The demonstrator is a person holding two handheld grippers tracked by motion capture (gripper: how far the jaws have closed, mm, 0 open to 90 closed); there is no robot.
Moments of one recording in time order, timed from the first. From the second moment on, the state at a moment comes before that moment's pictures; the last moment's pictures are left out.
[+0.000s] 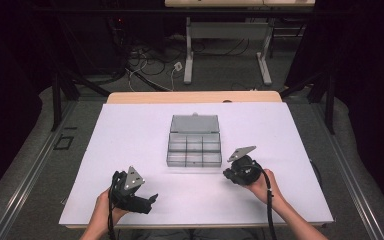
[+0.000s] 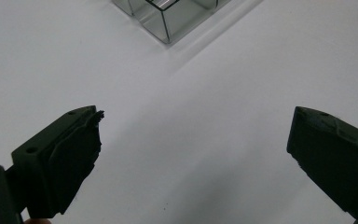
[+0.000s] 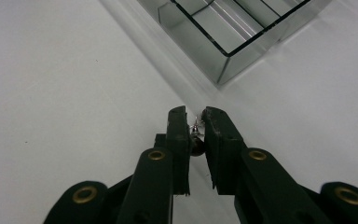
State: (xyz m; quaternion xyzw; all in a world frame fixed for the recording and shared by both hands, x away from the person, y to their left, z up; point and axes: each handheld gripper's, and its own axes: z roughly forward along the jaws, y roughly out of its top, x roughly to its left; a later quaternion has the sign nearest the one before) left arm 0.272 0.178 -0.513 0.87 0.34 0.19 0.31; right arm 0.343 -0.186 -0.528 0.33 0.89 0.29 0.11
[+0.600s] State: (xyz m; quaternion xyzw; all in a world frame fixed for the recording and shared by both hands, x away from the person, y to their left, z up) left arm 0.274 0.176 -0.515 0.87 0.34 0.19 0.31; right arm 0.343 -0.184 -0.512 0.33 0.88 0.32 0.13
